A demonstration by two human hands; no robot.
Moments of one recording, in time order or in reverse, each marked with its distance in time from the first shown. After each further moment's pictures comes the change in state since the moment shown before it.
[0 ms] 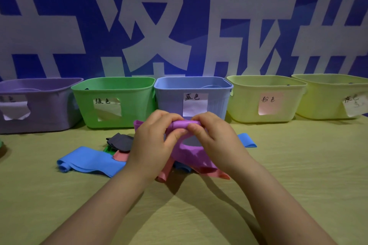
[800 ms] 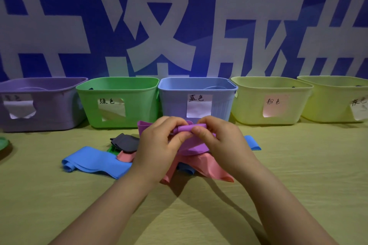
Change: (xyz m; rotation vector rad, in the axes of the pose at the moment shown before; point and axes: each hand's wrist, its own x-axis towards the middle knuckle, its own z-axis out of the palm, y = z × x) left_hand -0.002 0.003 0.002 -0.090 -0.019 -0.072; right_hand -0.001 -0.001 -0.004 0.079 0.006 0.049
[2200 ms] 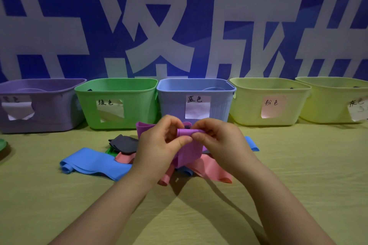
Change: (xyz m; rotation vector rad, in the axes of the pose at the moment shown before) left_hand -0.003 0.001 0.005 -0.332 -0.043 -0.241; right_hand 0.002 0.003 -0.002 0.066 -0.030 0.028
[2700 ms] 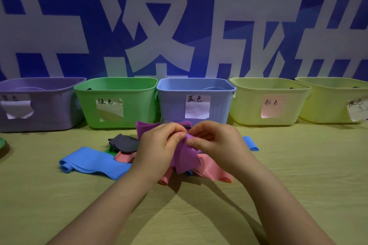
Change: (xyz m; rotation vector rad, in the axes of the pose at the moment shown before) left_hand 0.004 -0.007 -0.003 0.298 -0.003 0.150; right_hand 0.000 0.003 0.005 0.089 -0.052 0.019
